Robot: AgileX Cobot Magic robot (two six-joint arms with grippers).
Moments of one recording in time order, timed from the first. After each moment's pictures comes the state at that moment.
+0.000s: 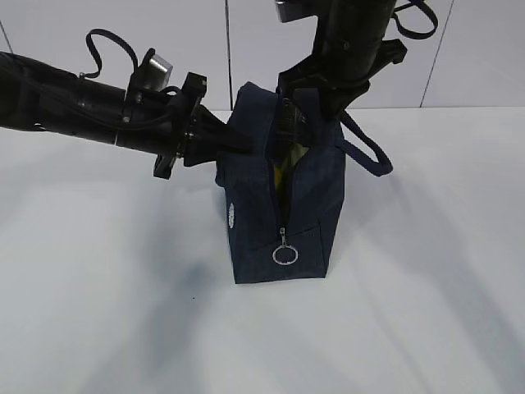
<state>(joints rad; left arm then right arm) -0.28 2.02 -1.29 -1.52 0.99 0.77 0.46 2.12 -2.06 -0.14 1.26 0.09</state>
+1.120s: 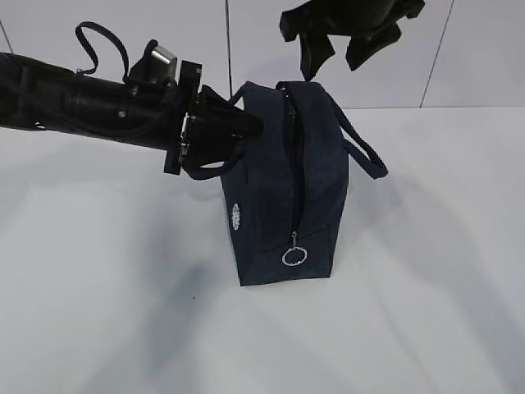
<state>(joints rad) -0.28 2.02 -1.29 -1.57 1.12 0.83 0.46 2.01 -2.08 -0.08 1.25 0.09</state>
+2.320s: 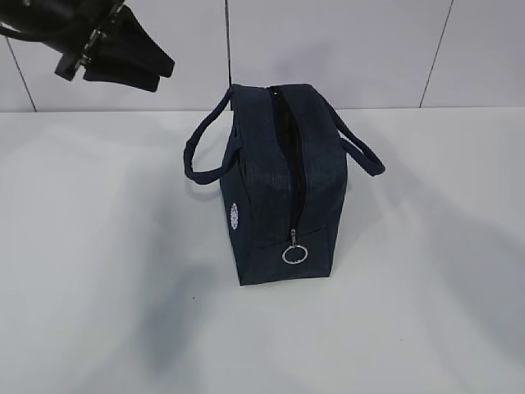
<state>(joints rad) -0.12 1.93 -1.68 -0.95 1.20 0.41 0.46 1.55 -1.86 -0.10 1.26 0.03</state>
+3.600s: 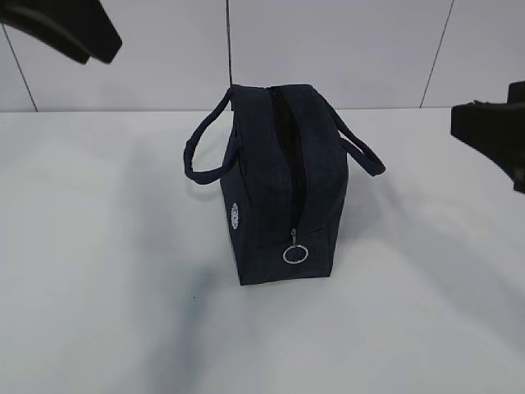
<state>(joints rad) -0.43 1.51 -1.64 -0.31 1.25 0.07 0.46 0.85 -0.65 -0.07 0.21 0.01</state>
